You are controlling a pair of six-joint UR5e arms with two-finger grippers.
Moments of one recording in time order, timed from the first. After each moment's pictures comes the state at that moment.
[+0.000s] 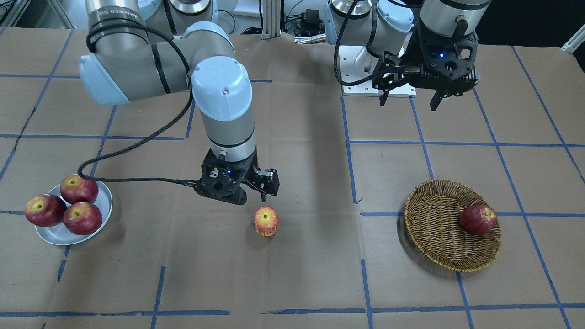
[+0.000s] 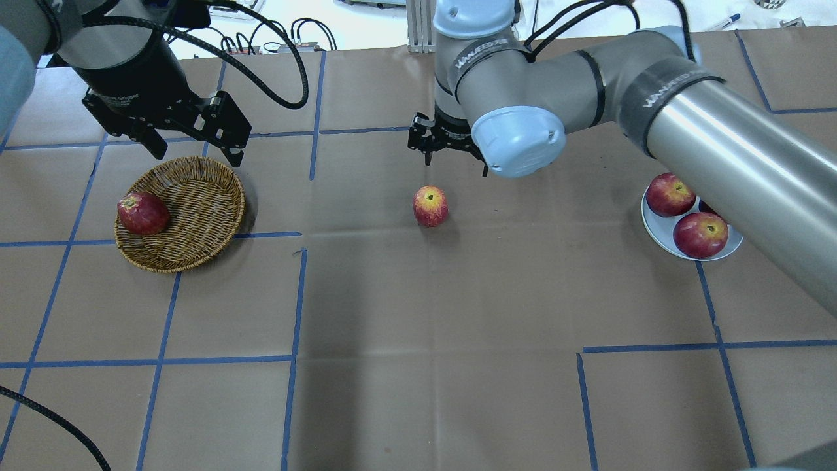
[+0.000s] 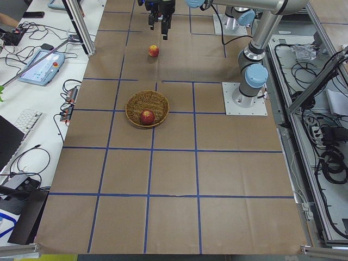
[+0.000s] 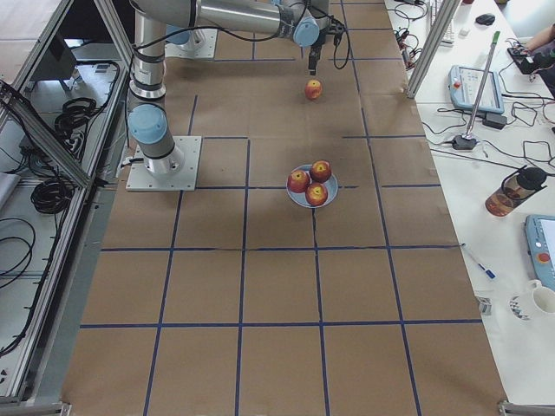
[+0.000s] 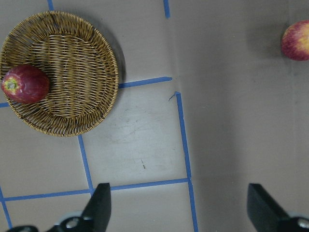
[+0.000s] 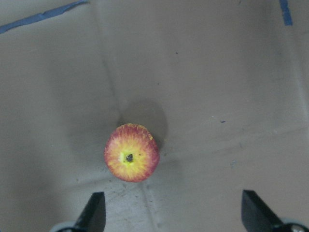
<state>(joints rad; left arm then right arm) -1.57 -1.54 -1.50 -1.64 1.62 0.14 1.90 -1.16 1.52 -2.00 -1.57 0.60</state>
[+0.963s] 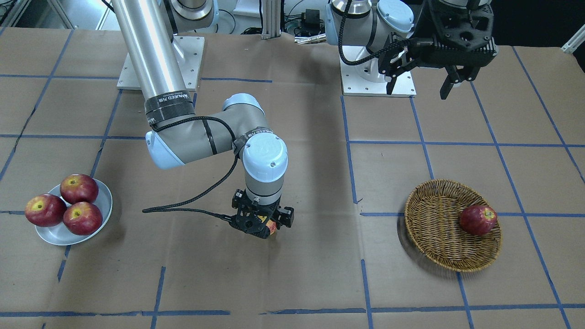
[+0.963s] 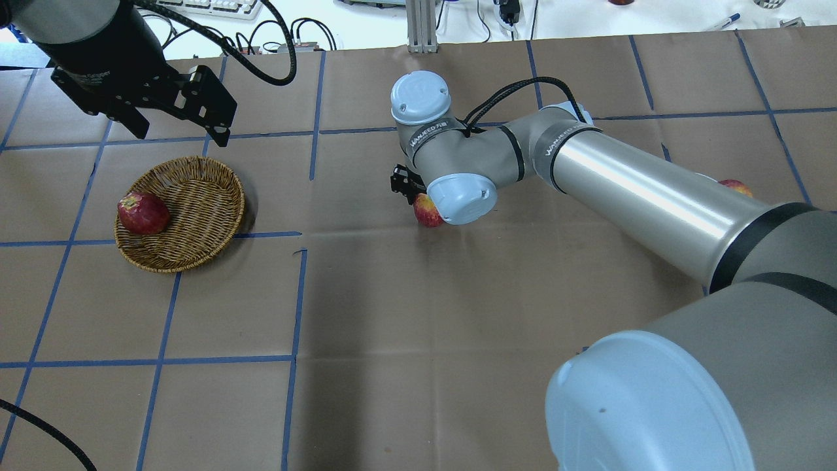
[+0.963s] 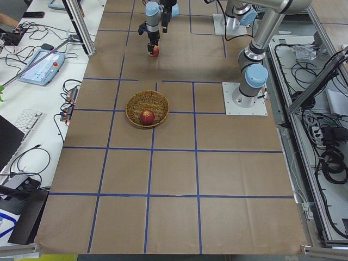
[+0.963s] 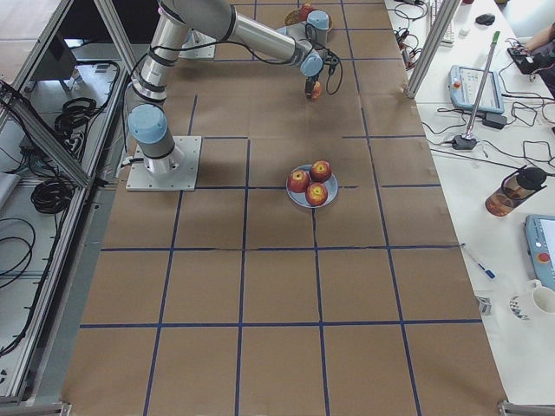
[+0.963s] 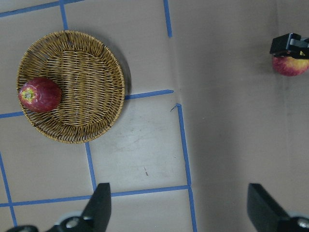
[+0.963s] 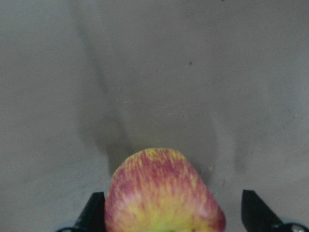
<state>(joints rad) -1.57 -1.52 -1.46 -1.65 1.62 0.14 1.95 -0.96 1.56 -2.19 -1.62 0.74</state>
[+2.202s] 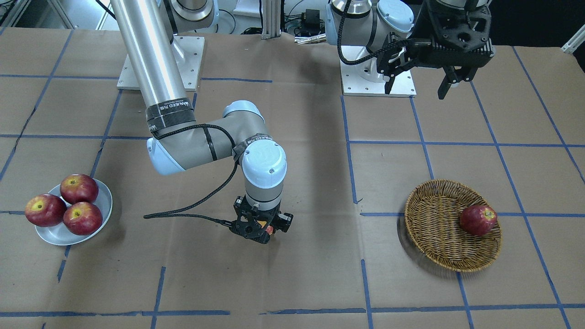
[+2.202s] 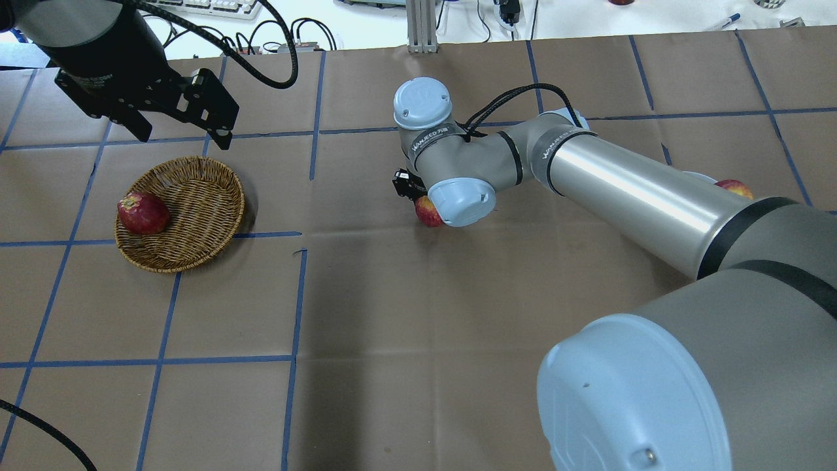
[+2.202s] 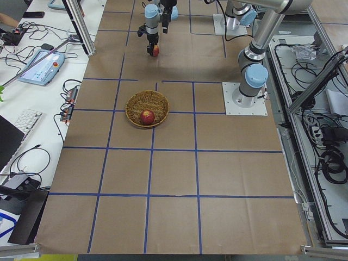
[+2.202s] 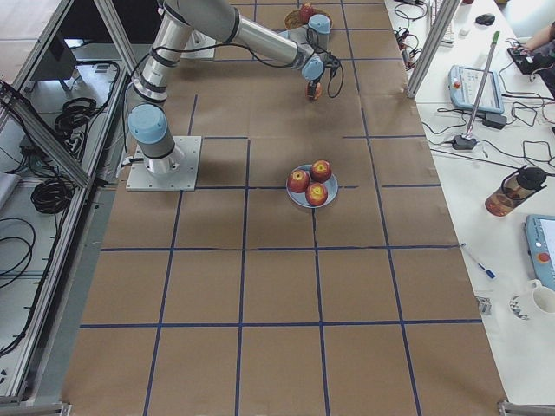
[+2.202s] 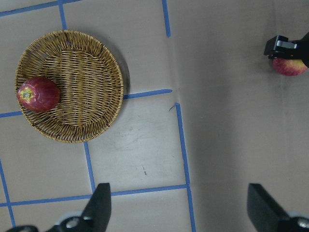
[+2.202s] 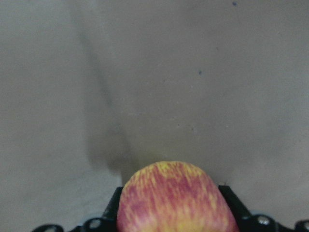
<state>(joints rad) -1.57 -1.52 -1.47 -1.65 1.61 0.15 1.94 -0.93 1.55 -2.22 -1.61 0.73</state>
